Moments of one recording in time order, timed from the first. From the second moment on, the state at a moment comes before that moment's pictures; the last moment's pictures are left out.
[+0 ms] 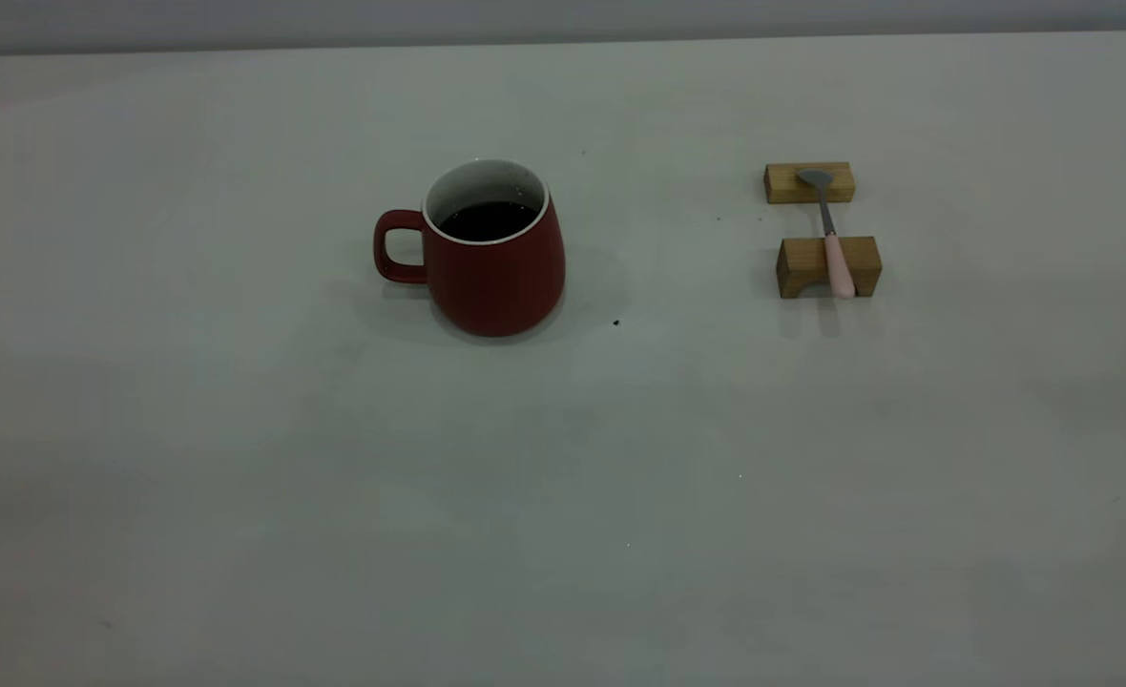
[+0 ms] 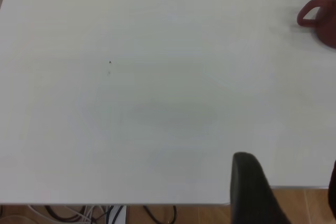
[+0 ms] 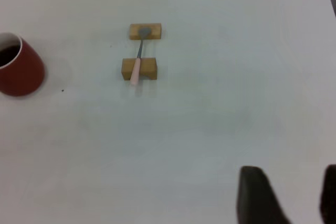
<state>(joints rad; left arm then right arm) 0.01 -0.02 -0.49 0.02 1.14 -0.01 0.00 0.19 -0.57 0.07 1.09 -0.02</state>
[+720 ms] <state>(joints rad) 0.01 -0.02 -0.49 0.02 1.14 -0.01 0.02 1.34 -0.75 0.24 0.62 -0.19</state>
